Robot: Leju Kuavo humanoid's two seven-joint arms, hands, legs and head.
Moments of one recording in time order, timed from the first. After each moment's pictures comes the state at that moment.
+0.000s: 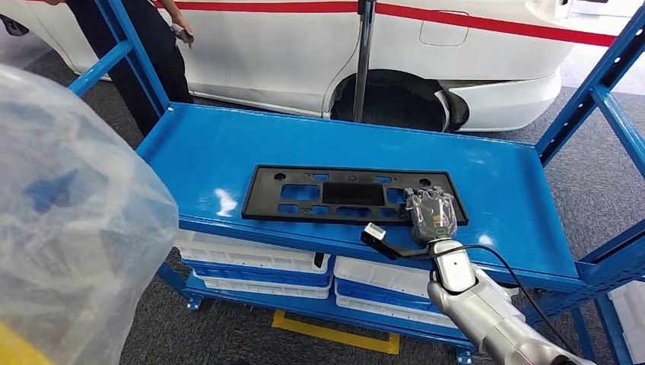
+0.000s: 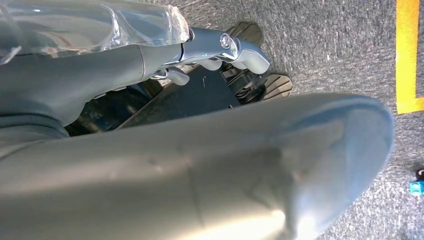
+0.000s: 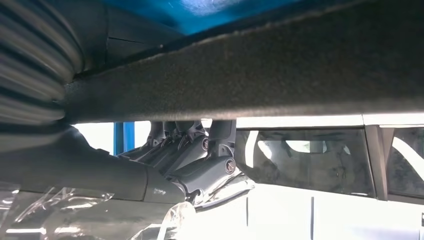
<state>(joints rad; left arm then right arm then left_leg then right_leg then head) -0.21 -0.02 -1.13 -0.23 0.90 -0.12 -0.06 -0.55 -0.25 0.73 -0.86 1.04 -0.56 0.36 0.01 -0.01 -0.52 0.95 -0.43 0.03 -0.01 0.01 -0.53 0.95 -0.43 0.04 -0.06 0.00</state>
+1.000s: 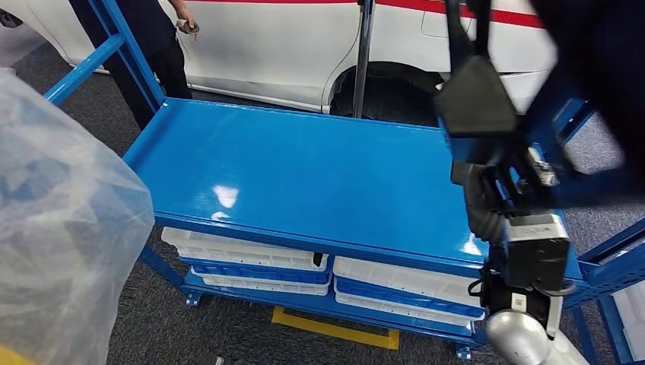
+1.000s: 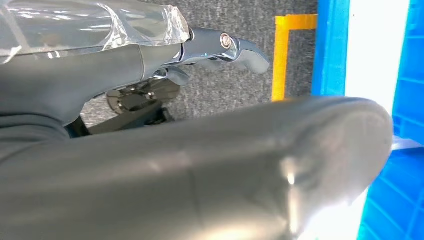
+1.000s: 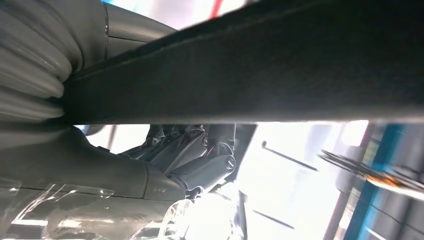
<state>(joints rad) -0.18 -0.02 -1.06 -0.23 0.97 0.04 -0.51 -0.29 -0.40 0.47 -2.13 0.29 -0.68 0.19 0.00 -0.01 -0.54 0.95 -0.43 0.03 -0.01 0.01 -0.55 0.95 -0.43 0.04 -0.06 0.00</state>
